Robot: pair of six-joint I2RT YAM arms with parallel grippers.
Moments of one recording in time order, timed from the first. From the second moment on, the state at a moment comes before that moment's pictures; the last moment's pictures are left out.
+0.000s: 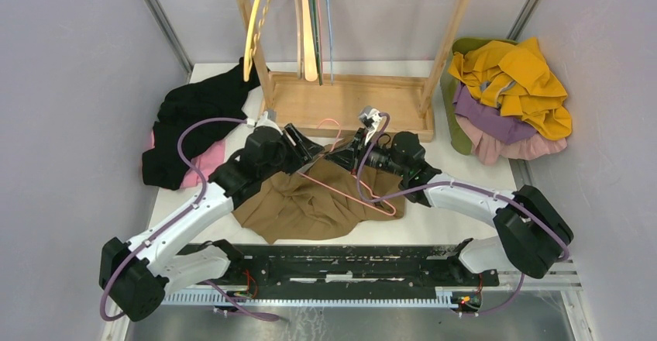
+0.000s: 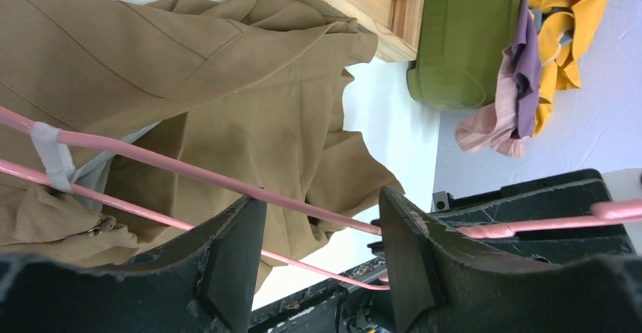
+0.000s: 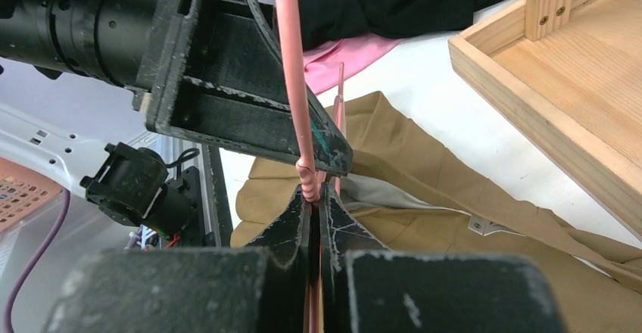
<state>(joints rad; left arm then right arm) -0.64 1.05 0.81 -0.27 -0.05 -1.07 0.73 1.38 0.66 0.73 -0.48 0.41</state>
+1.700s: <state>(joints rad) -0.91 0.89 0.82 -0.15 -0.31 -0.45 0.74 1.46 0.81 0.44 -0.65 0.37</state>
